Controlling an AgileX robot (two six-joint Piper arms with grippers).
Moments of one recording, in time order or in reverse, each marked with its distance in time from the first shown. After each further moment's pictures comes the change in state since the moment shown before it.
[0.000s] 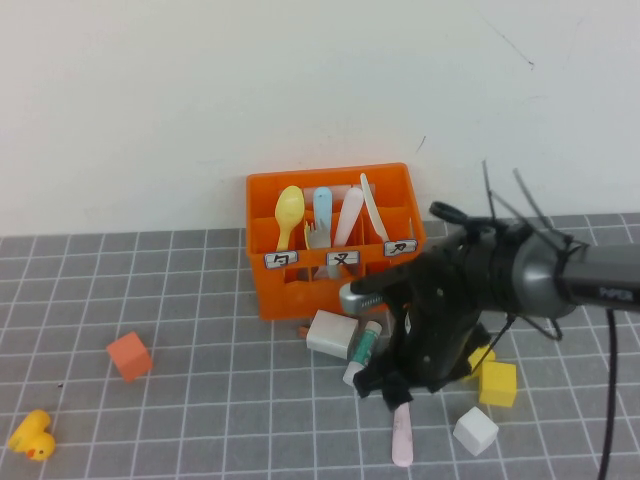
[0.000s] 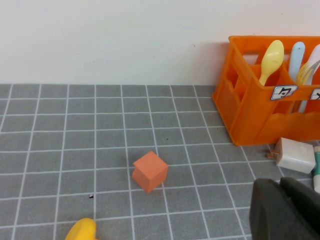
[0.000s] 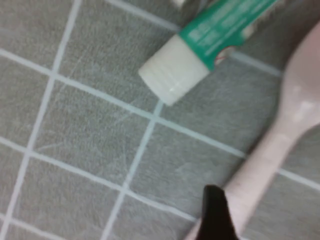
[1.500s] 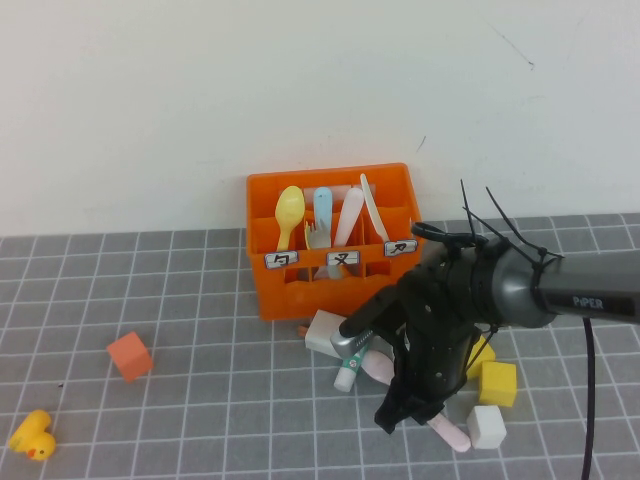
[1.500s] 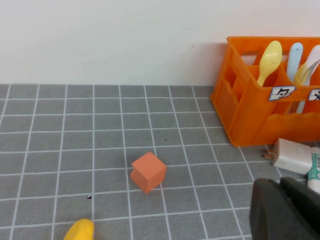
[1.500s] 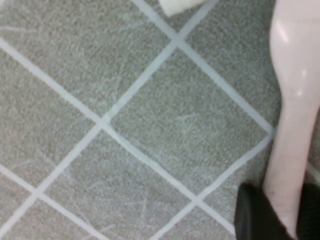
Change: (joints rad) right arm 0.013 0.068 -0.019 -0.079 0.071 -0.277; left arm 0.000 0.000 0.000 -0.003 -0.005 0.002
